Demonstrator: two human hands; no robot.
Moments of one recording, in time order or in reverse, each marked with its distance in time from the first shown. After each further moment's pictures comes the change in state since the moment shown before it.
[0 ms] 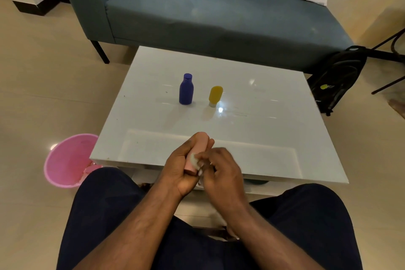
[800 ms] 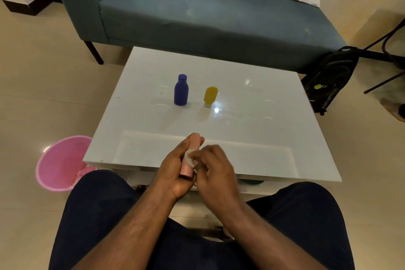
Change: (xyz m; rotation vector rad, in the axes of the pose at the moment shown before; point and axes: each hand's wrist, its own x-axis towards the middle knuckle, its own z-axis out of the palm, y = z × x) left_hand 0.007 -0.001 -0.007 0.107 0.004 -0.008; right_hand 0.006 0.001 -0.003 -0.105 -0.035 -0.049
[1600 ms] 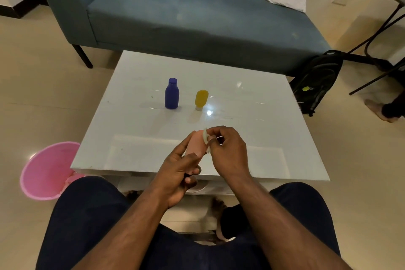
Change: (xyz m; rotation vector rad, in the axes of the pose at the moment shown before) left_hand -0.008 -0.009 0.007 0.491 -0.113 0.181; right_hand 0.053 0.020 -0.034 0.025 0.141 0.296
